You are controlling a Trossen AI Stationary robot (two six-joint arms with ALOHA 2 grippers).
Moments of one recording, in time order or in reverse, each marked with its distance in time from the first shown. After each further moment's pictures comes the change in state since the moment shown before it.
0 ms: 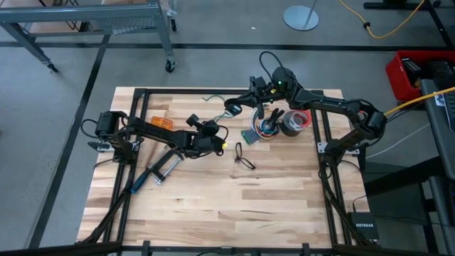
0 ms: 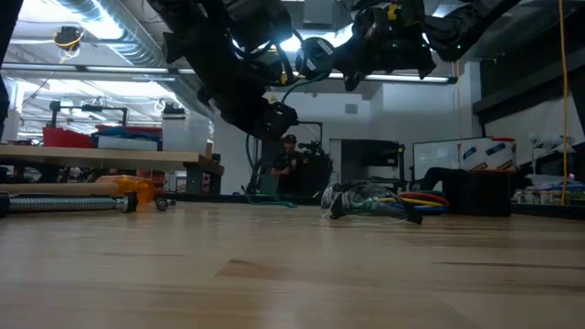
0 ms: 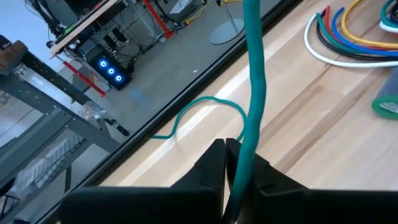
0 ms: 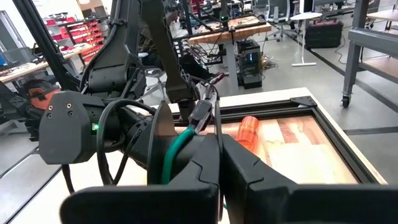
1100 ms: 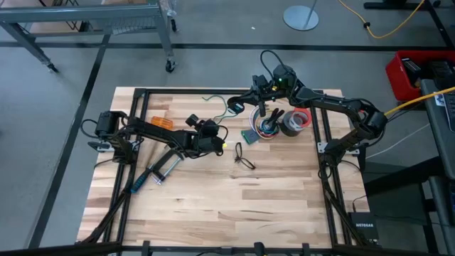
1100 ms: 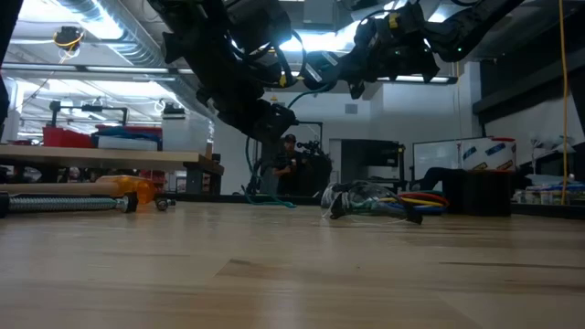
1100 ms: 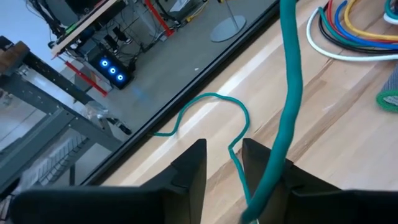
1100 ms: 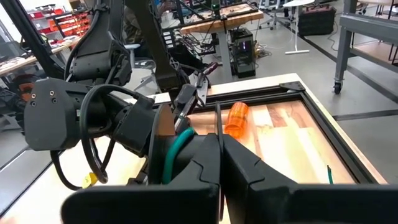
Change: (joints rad) left arm 0.001 0.000 0.000 -0.021 0.000 0.001; right arm -0.050 0.000 -0.001 -0.072 -0.019 -0.039
